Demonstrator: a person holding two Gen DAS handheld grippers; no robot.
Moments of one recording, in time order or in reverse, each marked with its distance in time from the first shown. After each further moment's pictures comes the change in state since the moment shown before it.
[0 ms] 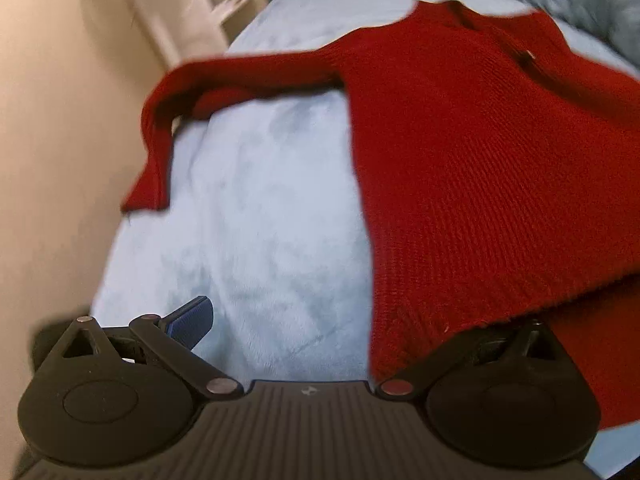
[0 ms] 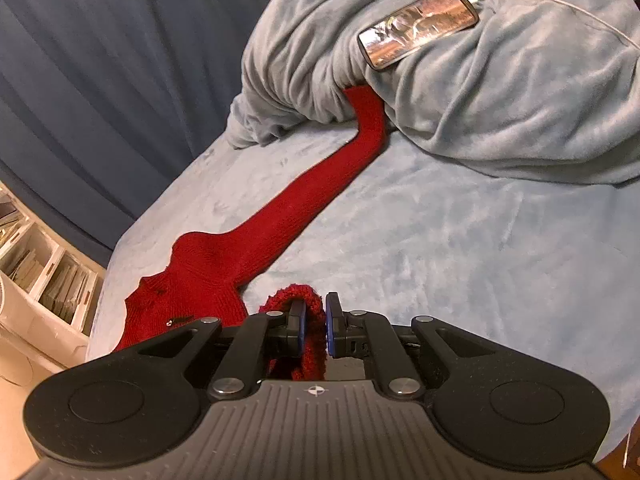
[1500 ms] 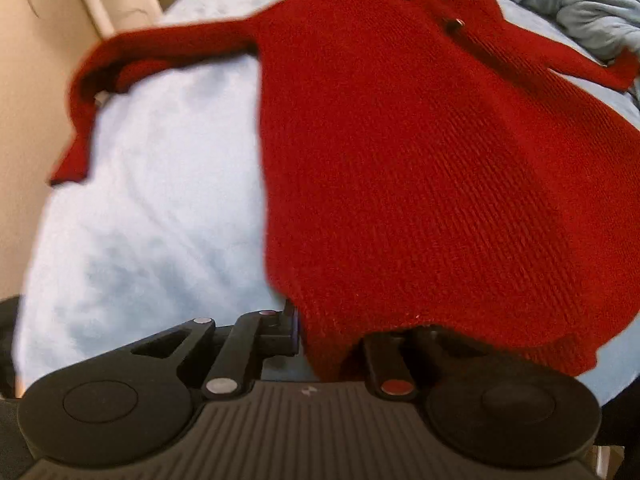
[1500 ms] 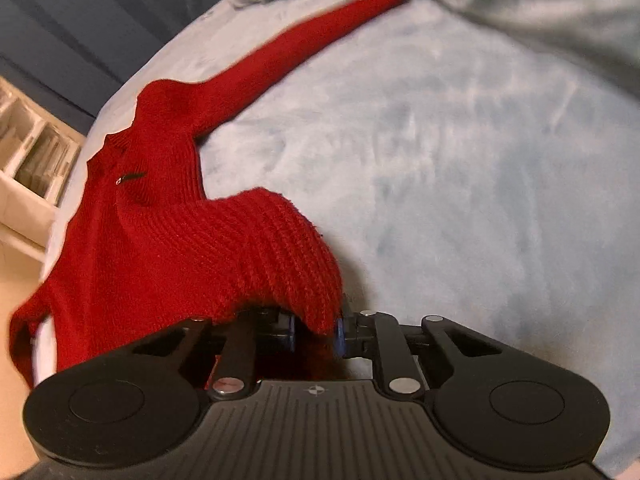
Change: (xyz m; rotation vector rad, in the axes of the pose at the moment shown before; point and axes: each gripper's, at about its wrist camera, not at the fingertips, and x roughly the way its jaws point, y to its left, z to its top) left arm -0.022 -0.038 -0.003 0.077 0.067 -0.162; right arm 0.065 -0.009 -0.046 -0.236 0.320 -0.056
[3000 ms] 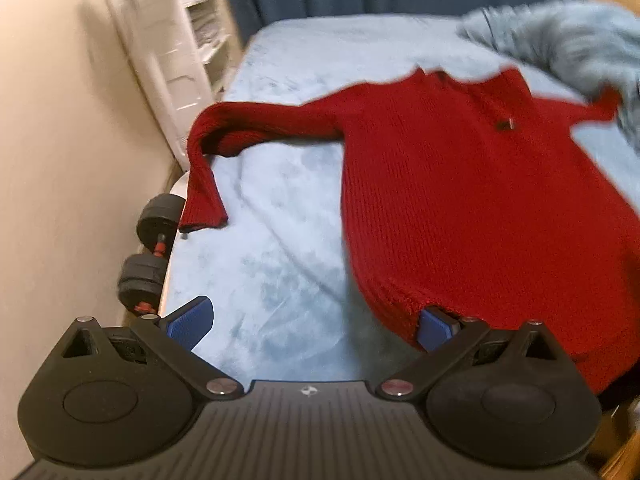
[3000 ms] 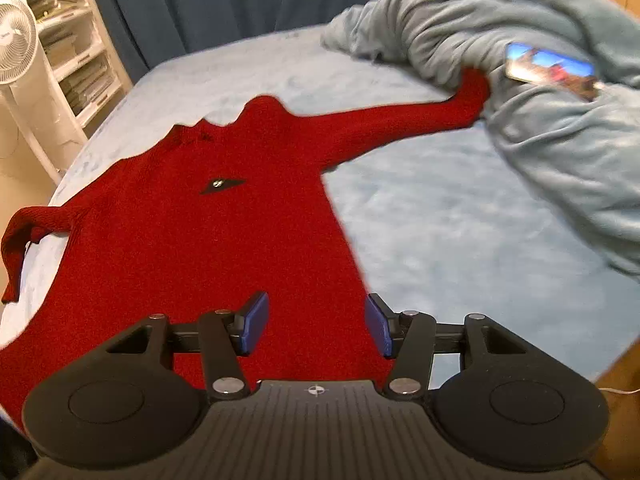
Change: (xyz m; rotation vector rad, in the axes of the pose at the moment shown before) left arm -0.083 0.119 -0.040 0.080 -0.203 0.049; right arm -0.086 0.123 -0.041 -0.333 -0.048 -0.070
